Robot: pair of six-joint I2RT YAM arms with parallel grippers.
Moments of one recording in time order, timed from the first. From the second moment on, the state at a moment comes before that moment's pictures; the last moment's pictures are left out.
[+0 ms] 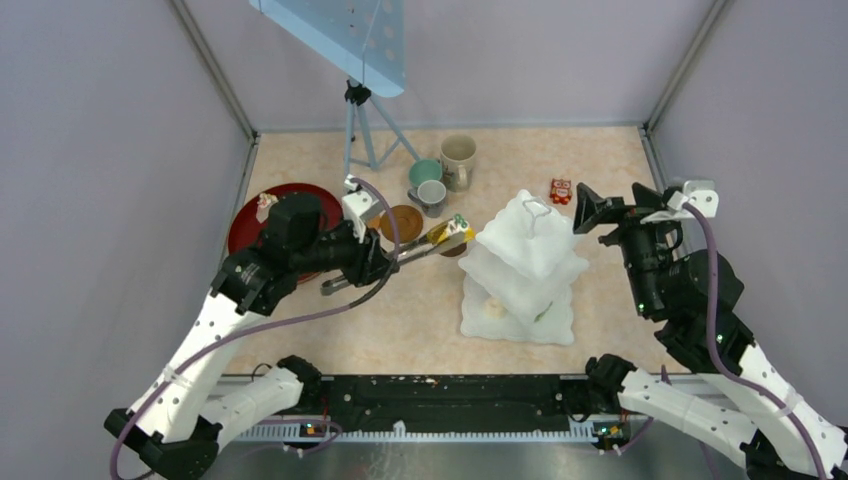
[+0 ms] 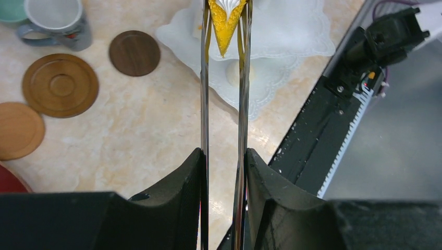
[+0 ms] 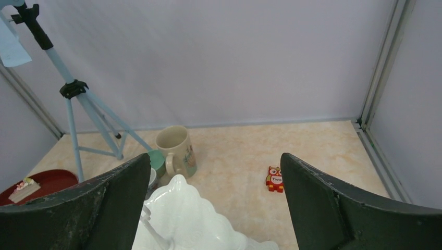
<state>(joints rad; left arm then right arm) -0.50 0.90 1.16 -0.79 0.50 0.00 0.86 0.55 0.98 -0.17 0.76 -0.03</state>
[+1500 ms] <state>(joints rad) -1.03 1.34 1.26 -0.57 0.26 -0.10 0.86 0.48 1.01 -0.16 0.82 -0.05</state>
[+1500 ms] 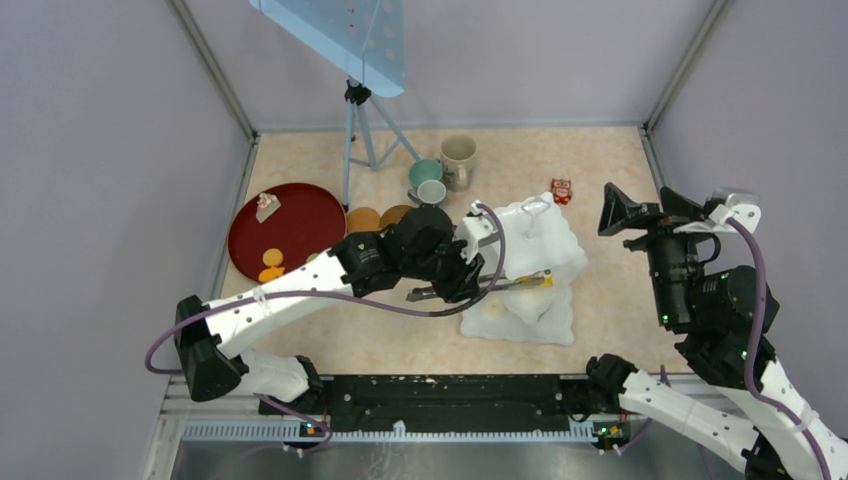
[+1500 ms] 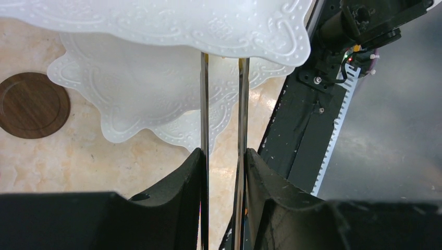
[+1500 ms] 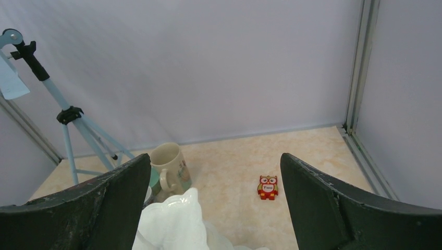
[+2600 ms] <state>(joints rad) -1.08 1.25 1.27 -0.65 0.16 -0.10 0.86 0.42 0.99 -0.19 0.79 -0.06</state>
